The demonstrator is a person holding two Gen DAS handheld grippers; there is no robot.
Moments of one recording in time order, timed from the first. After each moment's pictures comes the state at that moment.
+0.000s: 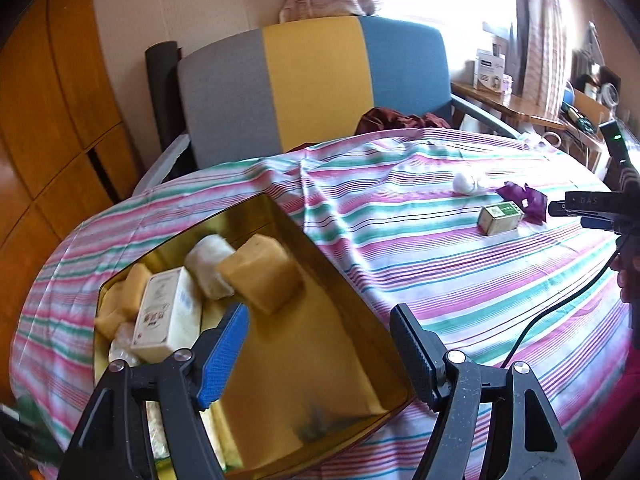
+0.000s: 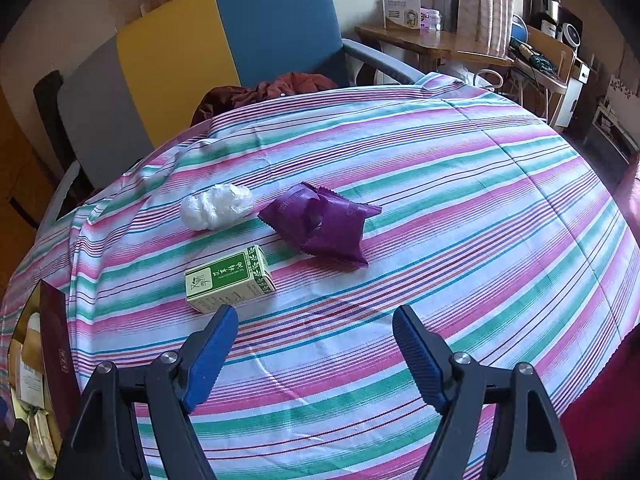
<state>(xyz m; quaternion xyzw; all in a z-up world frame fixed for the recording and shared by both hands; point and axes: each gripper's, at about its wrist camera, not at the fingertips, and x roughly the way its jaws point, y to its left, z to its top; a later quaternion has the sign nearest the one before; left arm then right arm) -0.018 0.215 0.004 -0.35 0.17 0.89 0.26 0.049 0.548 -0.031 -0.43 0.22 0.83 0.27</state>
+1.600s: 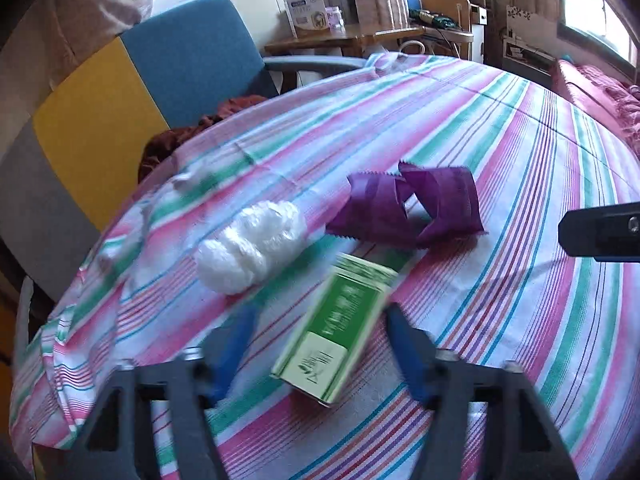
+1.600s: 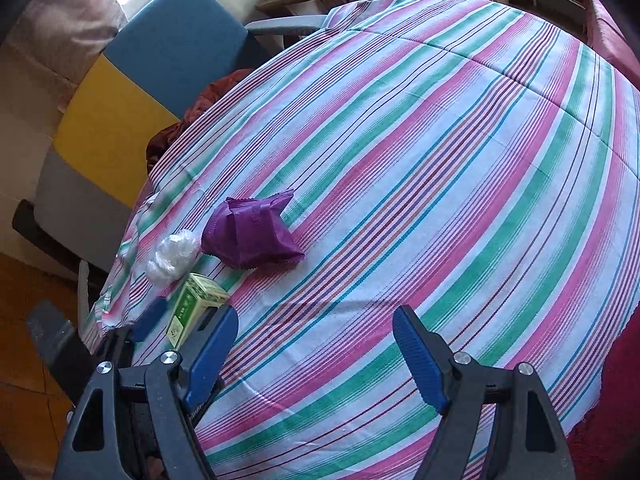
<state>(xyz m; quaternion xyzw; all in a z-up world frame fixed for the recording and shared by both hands) -0.047 0.515 -0.083 -0.33 0.33 0.74 0.47 0.092 0.616 -0.061 -0.38 0.45 0.75 0.30</state>
